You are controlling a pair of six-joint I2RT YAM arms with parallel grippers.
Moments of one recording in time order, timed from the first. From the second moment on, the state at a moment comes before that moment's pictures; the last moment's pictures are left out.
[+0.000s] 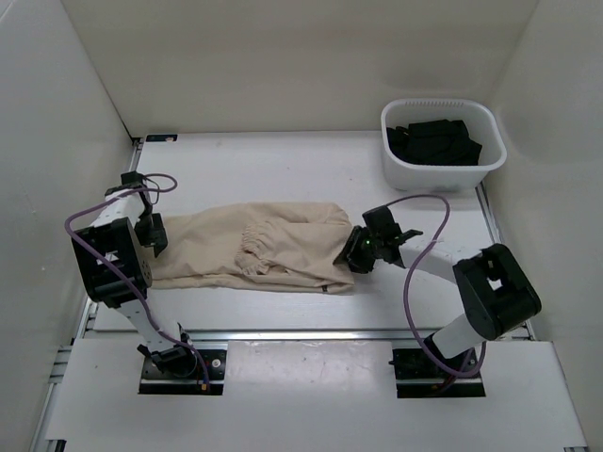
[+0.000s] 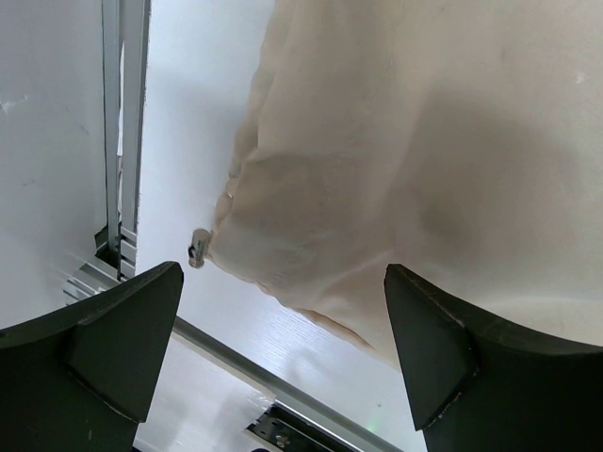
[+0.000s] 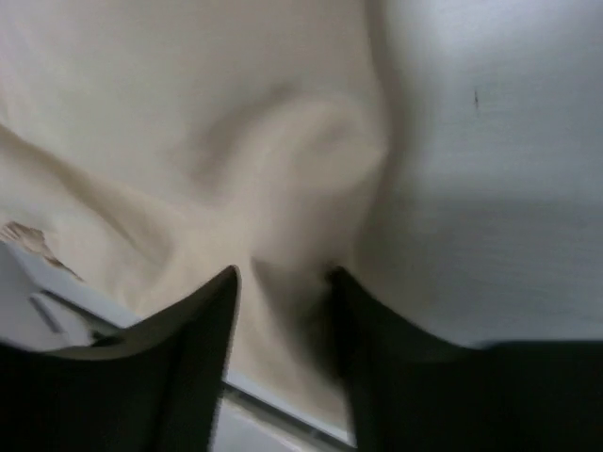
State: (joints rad) left arm 0.30 1.77 1.21 -0.84 -0.41 0.00; right arm 0.52 1.51 0.75 -0.20 -0.22 0.90
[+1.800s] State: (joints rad) left arm 0.31 1.77 1.27 -0.90 -0.32 0.00; right arm 1.06 2.45 2.32 -1.04 -0.02 0.46
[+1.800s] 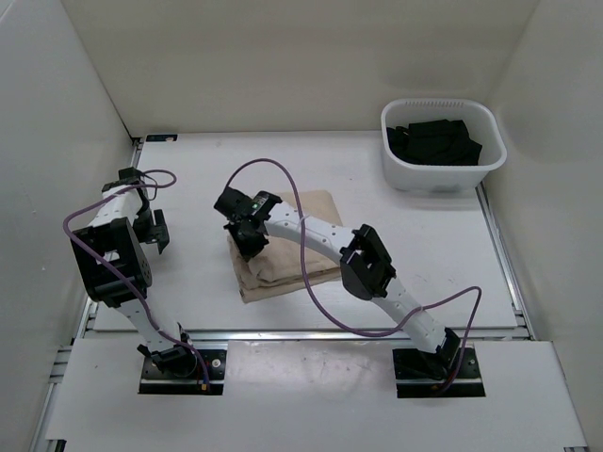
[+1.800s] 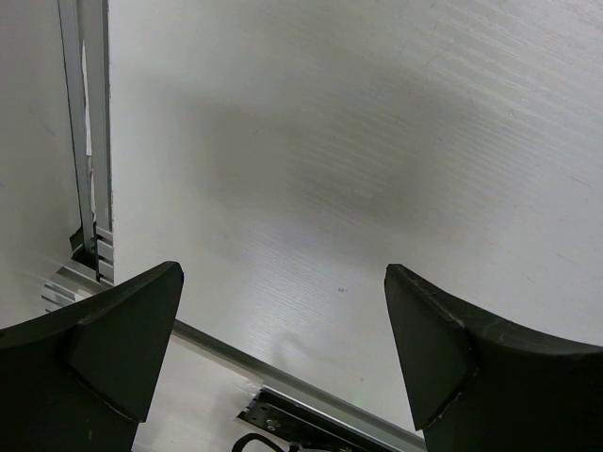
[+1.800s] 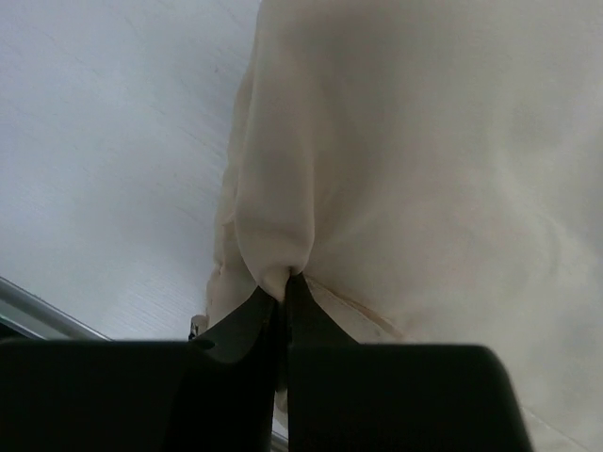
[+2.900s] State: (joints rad) left arm -0.55 1.56 1.36 -0.92 0.04 0.00; right arm 0.51 1.66 1.05 -0.51 -0.04 0.59
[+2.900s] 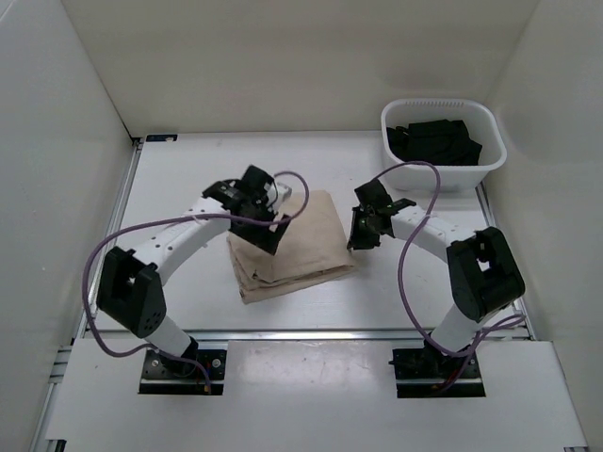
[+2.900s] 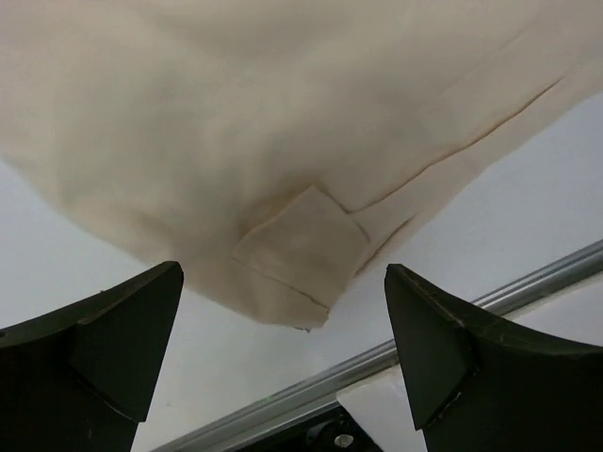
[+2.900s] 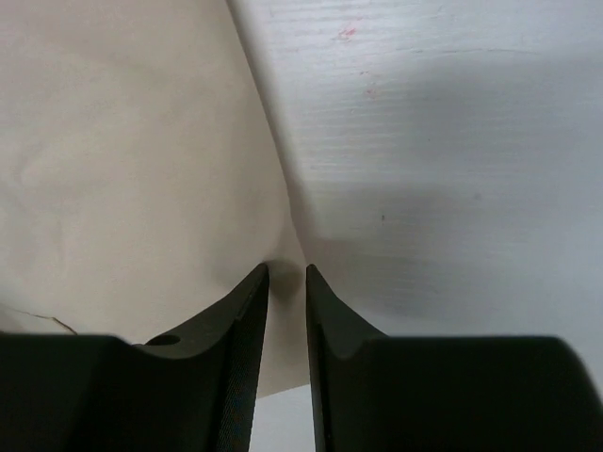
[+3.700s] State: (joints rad) left arm -0.79 1.29 1.09 -0.95 -0.15 0.00; right arm 0.44 1.60 1.09 -0.46 -0.28 0.56
